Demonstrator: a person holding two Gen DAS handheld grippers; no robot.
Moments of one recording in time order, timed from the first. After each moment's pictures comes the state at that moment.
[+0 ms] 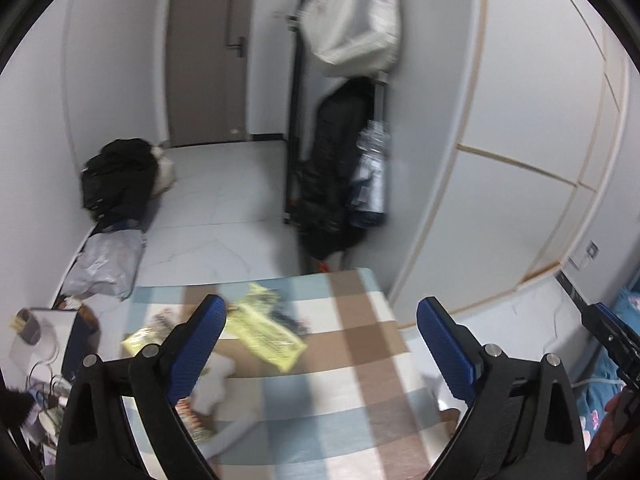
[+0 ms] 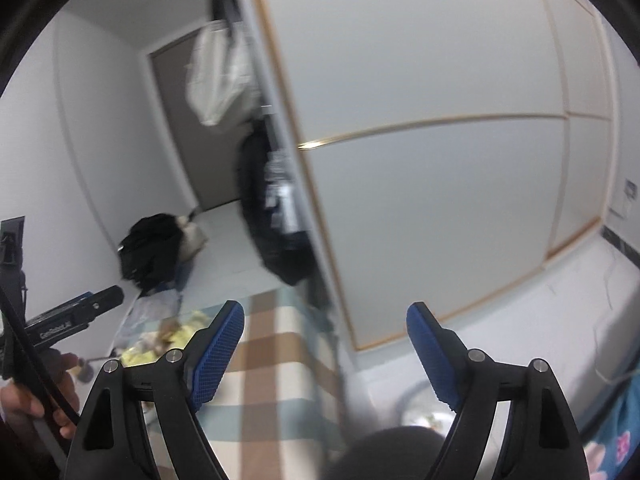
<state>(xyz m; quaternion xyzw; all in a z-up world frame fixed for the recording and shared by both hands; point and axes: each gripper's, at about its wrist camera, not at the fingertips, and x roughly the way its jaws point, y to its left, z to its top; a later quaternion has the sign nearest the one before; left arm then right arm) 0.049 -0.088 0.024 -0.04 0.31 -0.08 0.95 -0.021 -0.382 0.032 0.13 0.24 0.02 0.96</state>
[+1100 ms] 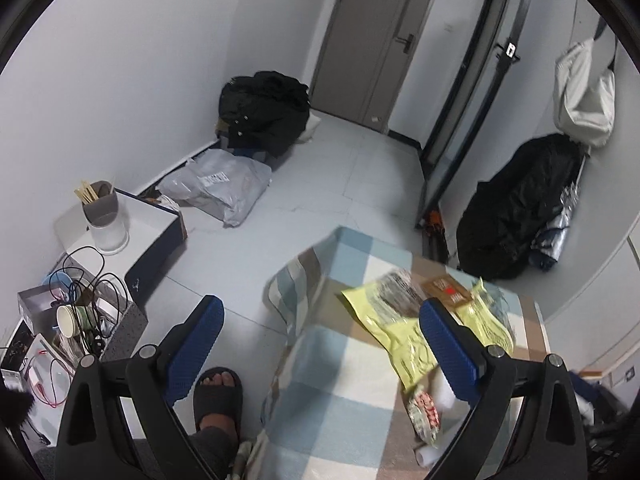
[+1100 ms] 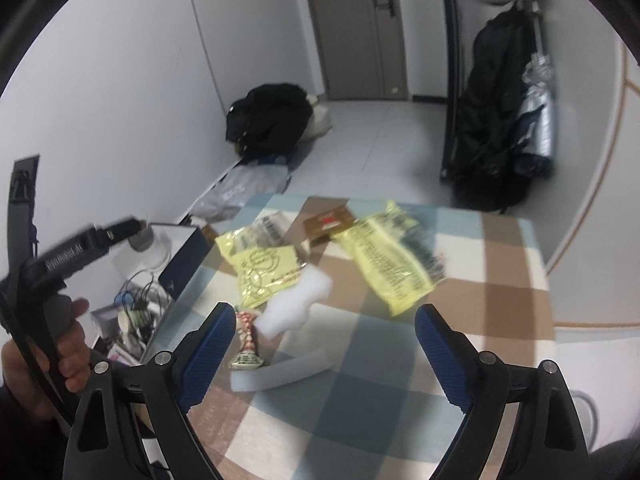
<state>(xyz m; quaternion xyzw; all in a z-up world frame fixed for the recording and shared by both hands) 0.043 0.131 -0.077 -0.19 0.32 0.11 0.92 0.066 -0.114 -0.070 -0.01 0.37 0.24 0.90</state>
